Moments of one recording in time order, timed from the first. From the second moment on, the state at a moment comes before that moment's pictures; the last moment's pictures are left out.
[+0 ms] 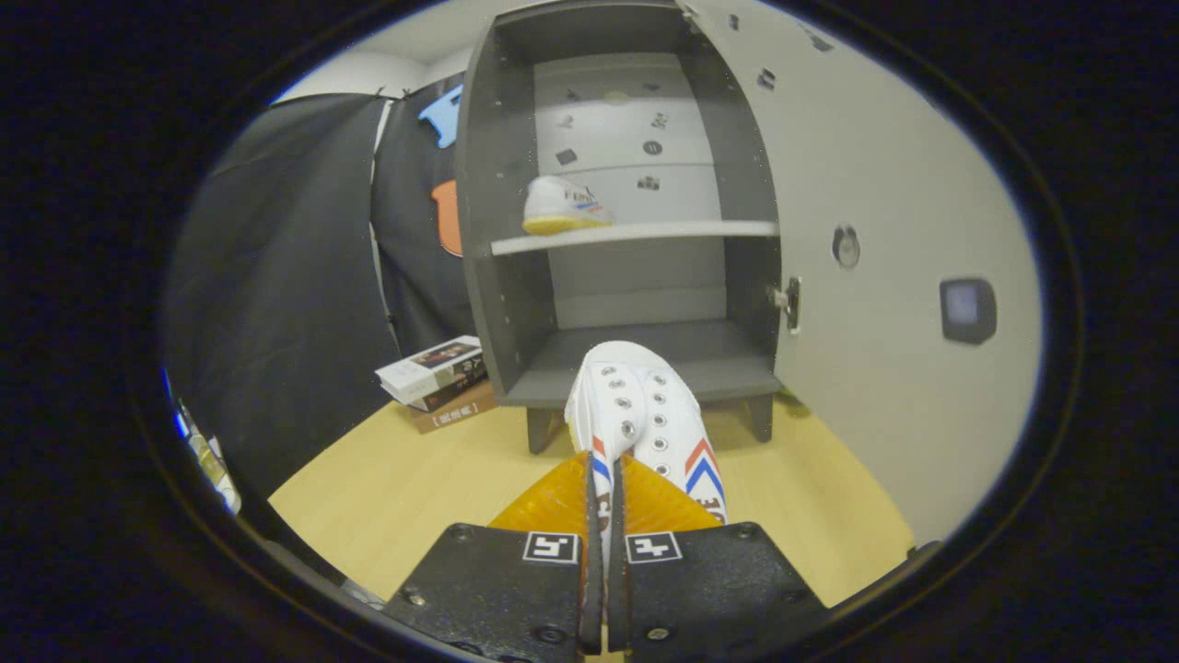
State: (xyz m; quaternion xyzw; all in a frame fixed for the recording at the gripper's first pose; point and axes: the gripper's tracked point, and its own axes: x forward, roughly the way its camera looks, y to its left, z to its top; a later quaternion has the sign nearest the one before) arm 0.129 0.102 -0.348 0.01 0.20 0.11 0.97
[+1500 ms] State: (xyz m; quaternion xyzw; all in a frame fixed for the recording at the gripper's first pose) arm 0.335 0.096 -0.041 -0.07 0.16 0.03 0.98
